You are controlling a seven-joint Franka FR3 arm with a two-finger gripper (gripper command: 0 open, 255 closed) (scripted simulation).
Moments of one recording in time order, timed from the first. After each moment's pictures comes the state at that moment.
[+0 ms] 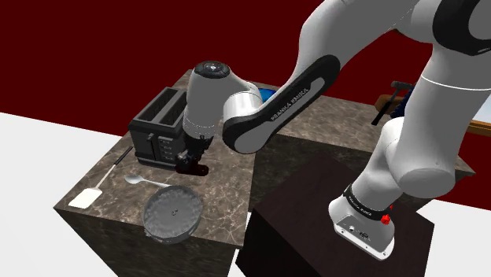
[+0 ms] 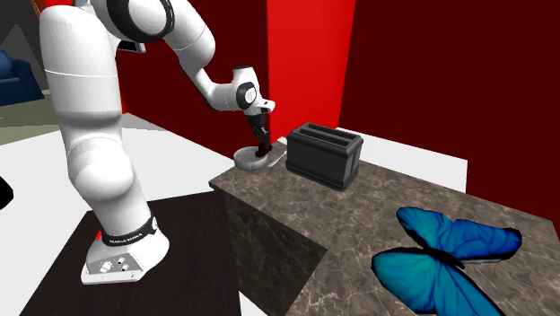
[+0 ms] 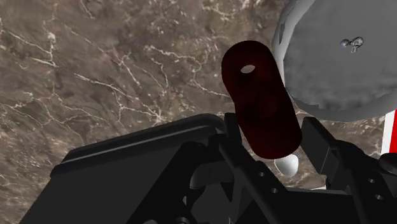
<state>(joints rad) 0.45 0.20 0.24 -2.27 -0.30 2.64 0.67</state>
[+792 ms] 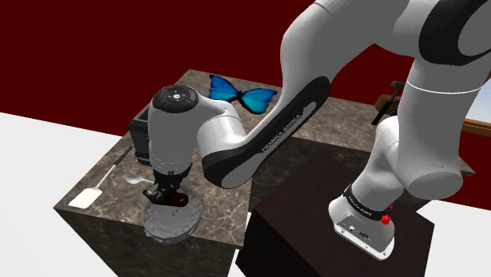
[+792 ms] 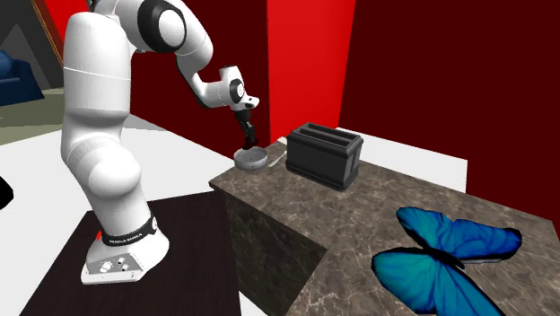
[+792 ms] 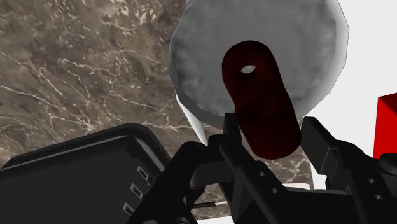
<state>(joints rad) 0.62 0.34 0.27 -2.10 -0.40 2.56 0.93</state>
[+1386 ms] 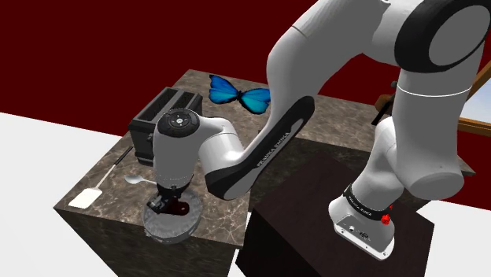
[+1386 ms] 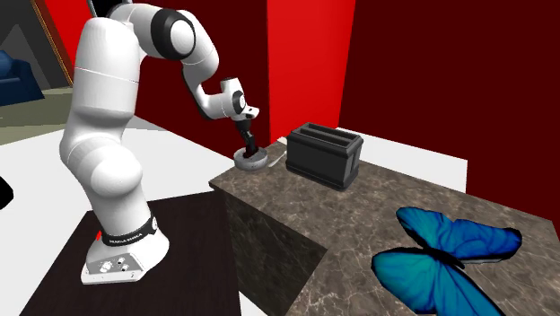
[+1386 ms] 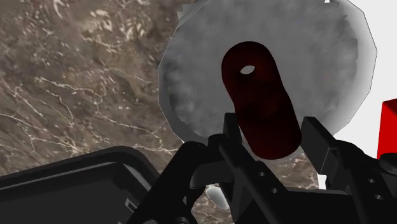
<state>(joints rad) 0.65 0.43 0.22 -2.10 -0.47 2.65 0.99</state>
